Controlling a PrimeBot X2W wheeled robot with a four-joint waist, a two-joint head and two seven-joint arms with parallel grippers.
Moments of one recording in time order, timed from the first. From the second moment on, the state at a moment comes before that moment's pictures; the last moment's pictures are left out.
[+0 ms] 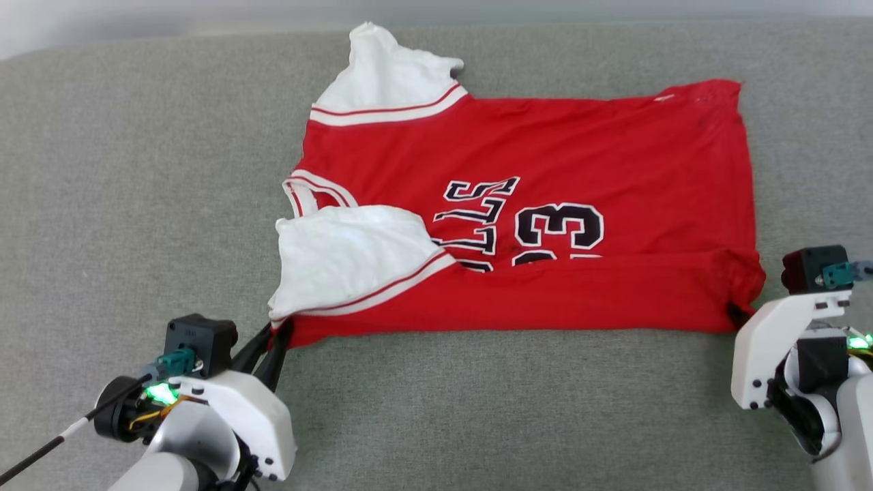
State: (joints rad) left arm -0.19 0.62 -0.55 -0.14 -0.67 0.28 0.15; right arm -0.28 -0.21 -0.05 0.25 0.17 0.13 0.59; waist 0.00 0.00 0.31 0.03
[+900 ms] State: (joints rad) left arm 0.13 0.70 -0.64 -0.14 -0.74 0.29 0.19; right arm 0.07 -0.27 -0.10 -0.01 0.25 0.13 0.74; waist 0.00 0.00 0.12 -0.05
